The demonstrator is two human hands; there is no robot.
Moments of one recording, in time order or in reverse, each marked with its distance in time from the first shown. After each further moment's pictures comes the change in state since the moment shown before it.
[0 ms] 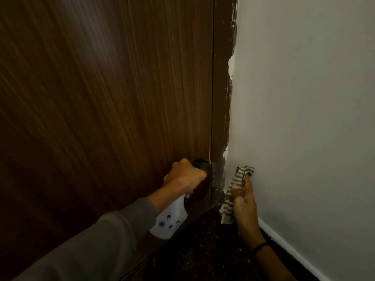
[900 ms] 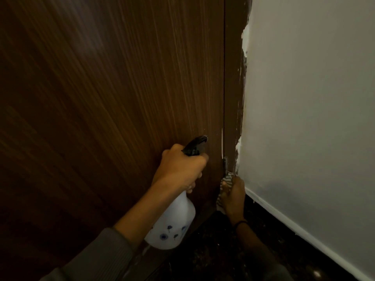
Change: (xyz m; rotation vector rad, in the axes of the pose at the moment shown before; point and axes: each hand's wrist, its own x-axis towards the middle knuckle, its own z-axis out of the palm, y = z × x) left_hand 0.003 -0.001 -0.046 -0.221 -0.008 0.053; right_hand 0.055 0.095 0.085 -0.401 0.063 -0.056
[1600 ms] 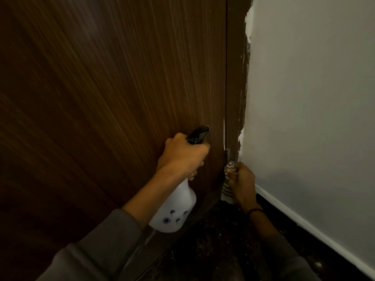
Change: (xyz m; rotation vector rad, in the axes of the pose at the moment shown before) left_hand 0.009 0.000 0.005 0.075 0.054 0.018; right_hand 0.013 -0.017 -0.036 -0.128 -0.069 -0.165
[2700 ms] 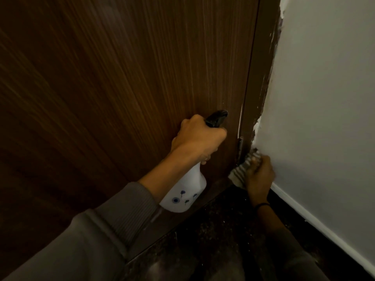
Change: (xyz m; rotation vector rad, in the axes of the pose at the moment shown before) left_hand 0.009 -0.005 0.002 0.063 0.003 0.012; right_hand -0.014 0.000 -0.002 0.123 0.297 0.076
